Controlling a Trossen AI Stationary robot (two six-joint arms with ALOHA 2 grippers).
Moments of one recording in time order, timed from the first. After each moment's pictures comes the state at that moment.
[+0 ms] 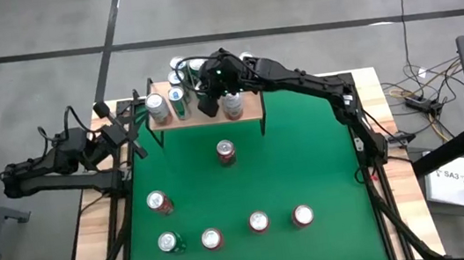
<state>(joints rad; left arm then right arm) 0.03 0.43 0.69 -0.19 -0.59 0.62 -0.31 2.17 2.36 -0.80 0.12 0.00</state>
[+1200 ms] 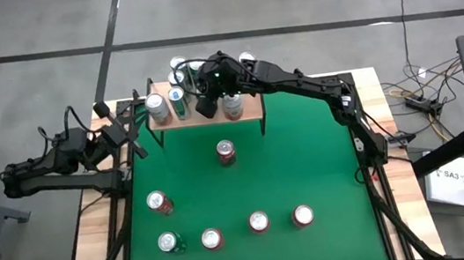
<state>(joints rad) 0.03 0.43 0.69 -0.19 -0.59 0.62 -0.30 2.19 2.36 -0.78 0.15 0.01</state>
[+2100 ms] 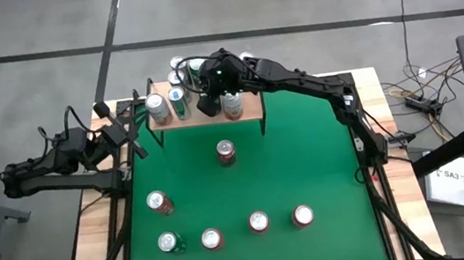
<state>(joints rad) 0.03 0.43 0.69 -0.19 -0.59 0.62 -0.31 2.16 2.35 -0.76 0.16 0.00</state>
